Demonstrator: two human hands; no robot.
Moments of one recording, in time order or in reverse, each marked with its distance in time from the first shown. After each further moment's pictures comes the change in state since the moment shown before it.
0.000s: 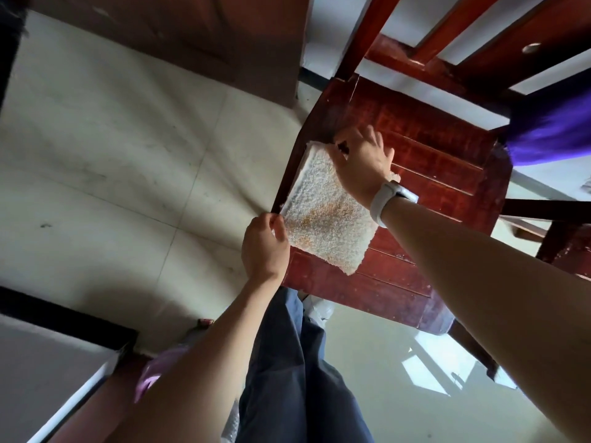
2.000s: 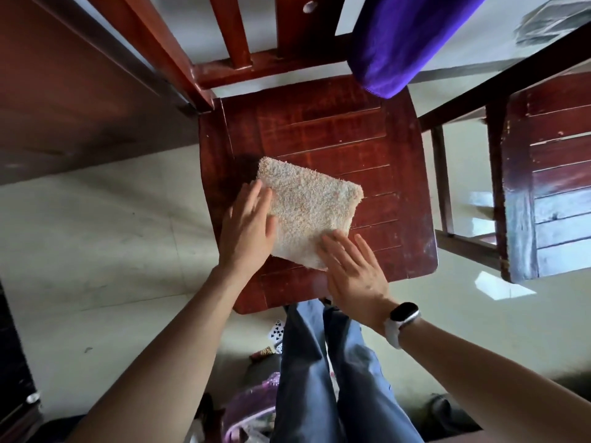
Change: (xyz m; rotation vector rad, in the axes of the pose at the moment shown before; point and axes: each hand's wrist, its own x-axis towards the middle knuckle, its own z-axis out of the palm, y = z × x) left_hand 0.036 0.074 0.021 0.505 -0.445 0.881; right_hand -0.204 0.076 0.032 0.012 0.105 -0.009
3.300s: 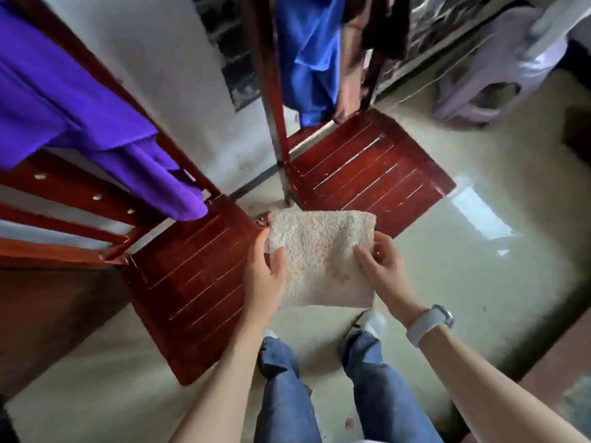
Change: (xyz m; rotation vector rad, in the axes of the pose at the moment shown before) left_hand -0.065 0.365 -0.071 -0.492 -0.055 0.085; right_hand -0.187 0.122 -0.266 1.095 0.633 0.940
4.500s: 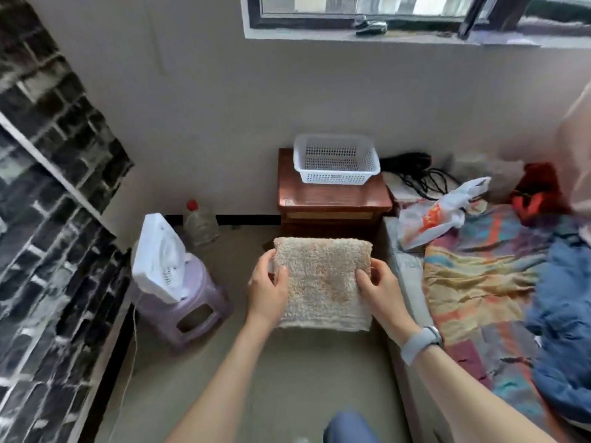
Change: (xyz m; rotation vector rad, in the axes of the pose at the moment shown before) left_hand 0.069 0.656 0.746 0.086 -0.705 0.654; right_hand 0.226 0.021 -0.847 0.162 0.985 0.091
